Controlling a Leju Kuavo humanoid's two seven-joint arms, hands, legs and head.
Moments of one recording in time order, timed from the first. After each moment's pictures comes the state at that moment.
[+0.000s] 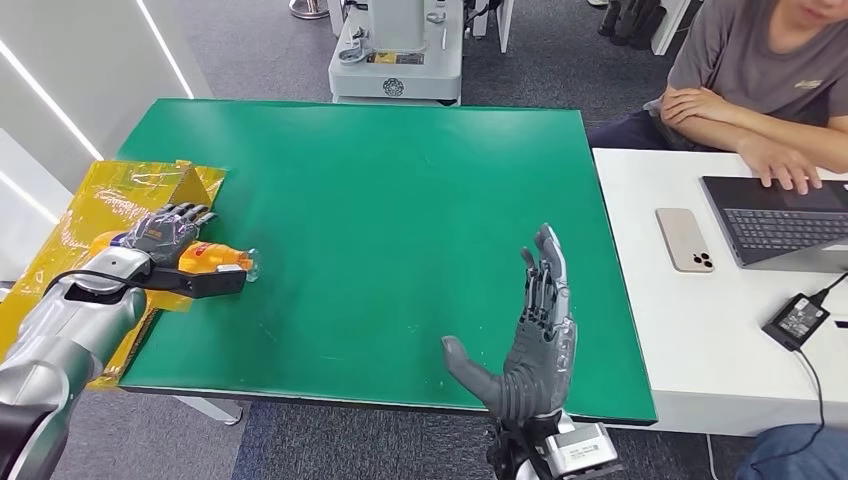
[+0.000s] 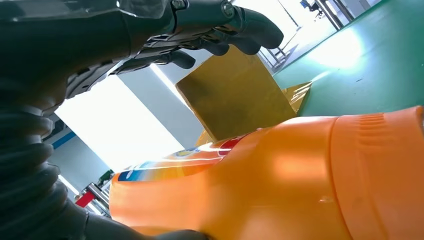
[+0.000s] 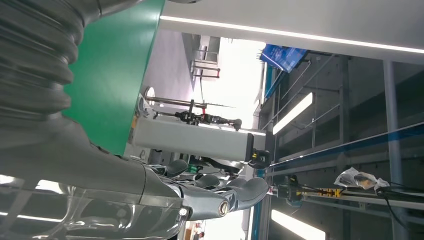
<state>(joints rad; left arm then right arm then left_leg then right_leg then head) -0.86 0.35 -0.44 -0.30 -1.33 0.11 -0.26 -0.06 0.06 0.62 -1.60 0.09 -0.45 -0.70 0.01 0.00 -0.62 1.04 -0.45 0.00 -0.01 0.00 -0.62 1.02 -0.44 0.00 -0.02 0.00</state>
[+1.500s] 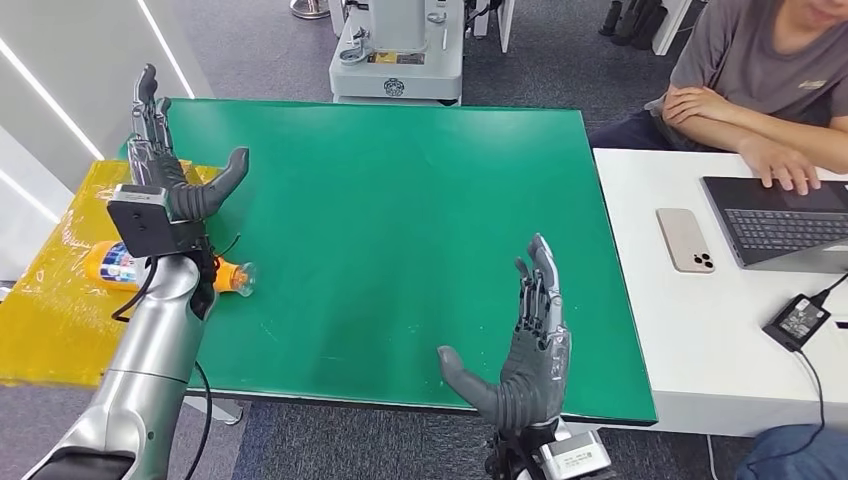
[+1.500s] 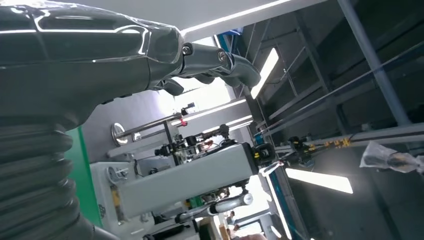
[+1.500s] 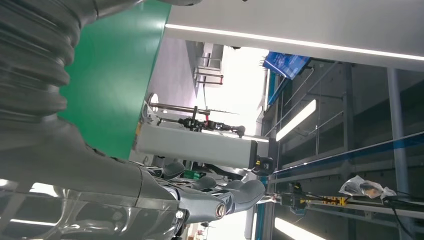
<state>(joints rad) -0.63 0.03 -0.16 -1.03 -0.04 0.26 -0.69 -0.02 0.06 0.62 -1.60 0.11 -0.43 -0.70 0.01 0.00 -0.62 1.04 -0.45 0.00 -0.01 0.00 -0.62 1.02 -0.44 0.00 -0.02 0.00</state>
